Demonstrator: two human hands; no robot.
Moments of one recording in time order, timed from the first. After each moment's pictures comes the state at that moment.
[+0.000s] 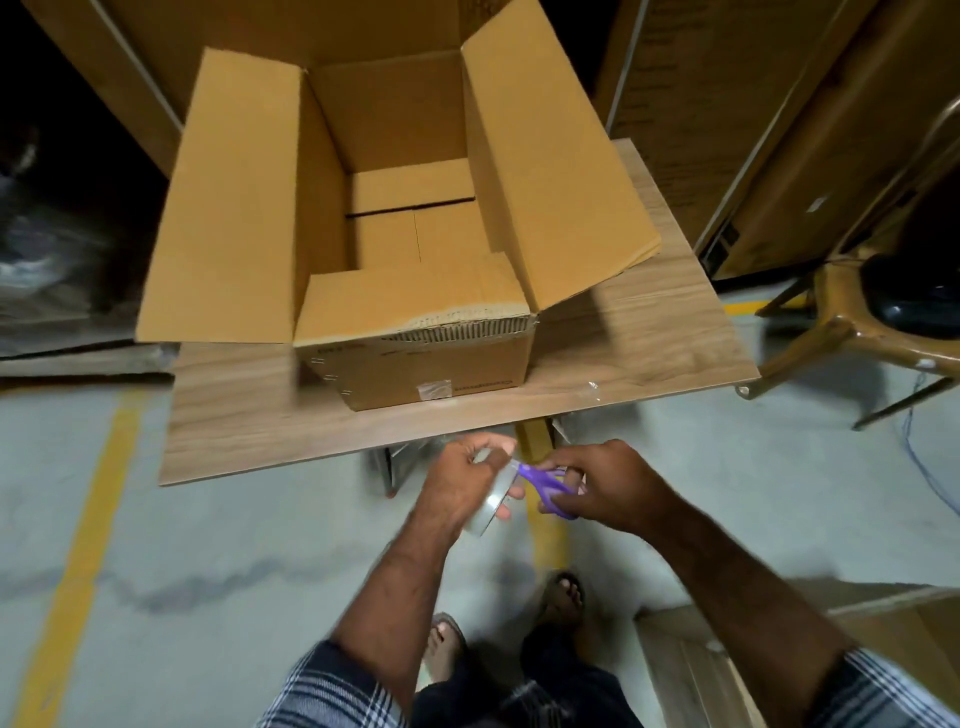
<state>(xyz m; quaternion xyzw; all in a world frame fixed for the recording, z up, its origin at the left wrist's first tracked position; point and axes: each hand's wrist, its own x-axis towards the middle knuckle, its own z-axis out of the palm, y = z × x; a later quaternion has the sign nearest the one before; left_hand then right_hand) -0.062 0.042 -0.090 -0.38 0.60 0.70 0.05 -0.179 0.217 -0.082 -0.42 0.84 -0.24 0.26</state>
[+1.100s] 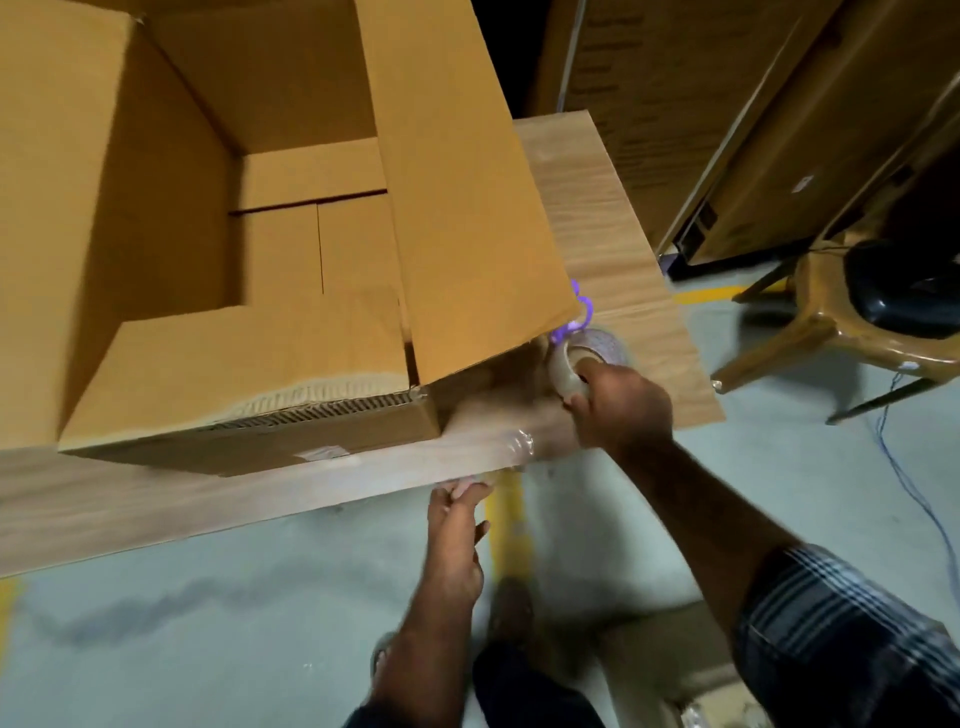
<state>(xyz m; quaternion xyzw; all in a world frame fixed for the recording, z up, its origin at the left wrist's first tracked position) -0.181 0.118 -0.184 -0.57 0.35 0.74 -0.03 -0.373 0.217 -0.140 -0.27 0.96 -0.05 0.07</state>
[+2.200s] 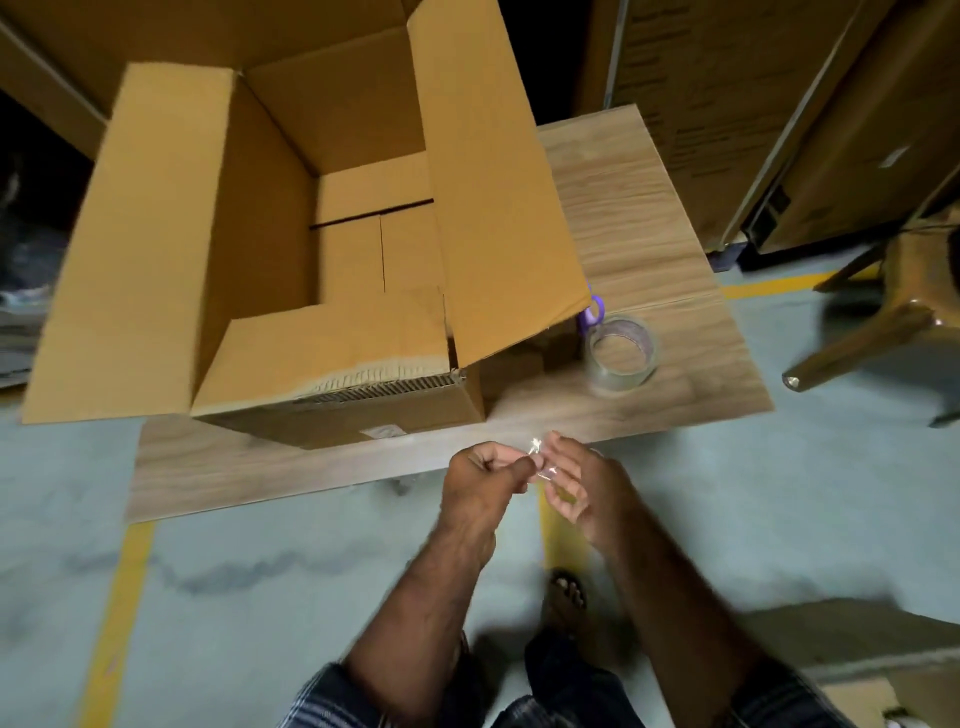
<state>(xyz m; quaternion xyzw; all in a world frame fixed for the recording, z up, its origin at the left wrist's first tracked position) -0.179 0.102 -0.102 -0.51 0.56 0.66 0.00 -0.261 0.205 -0.143 0.27 0.54 -0.64 0.47</state>
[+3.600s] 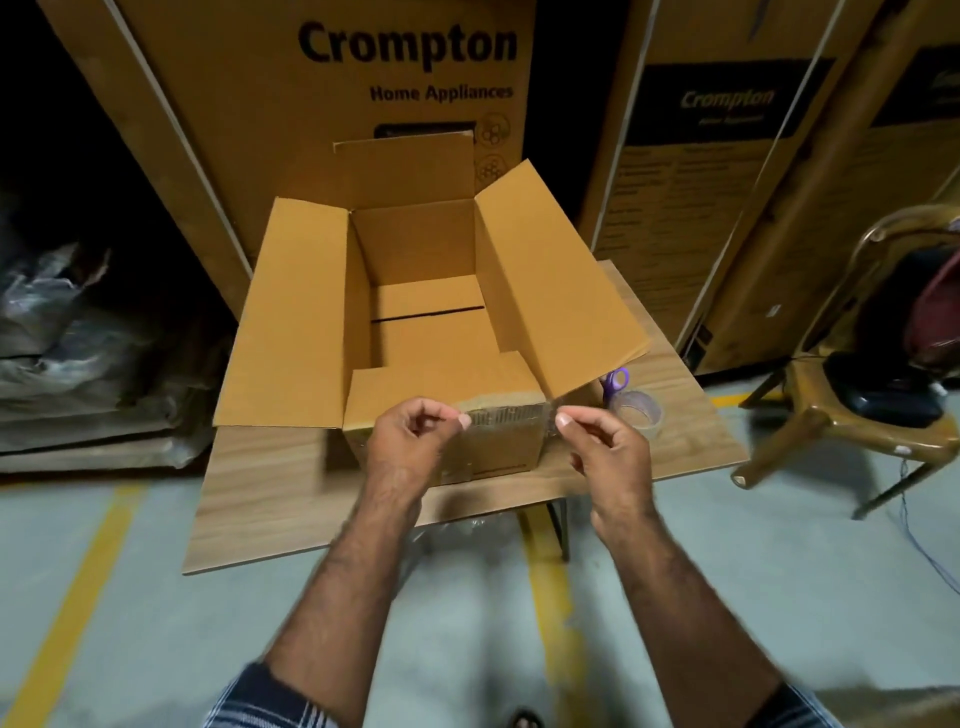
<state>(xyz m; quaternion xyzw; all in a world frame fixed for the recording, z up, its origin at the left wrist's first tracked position) -0.070 -0.048 0.017 -0.35 0.64 0.65 -0.19 -0.168 0.130 -0.007 0.00 0.67 -0.73 0.11</state>
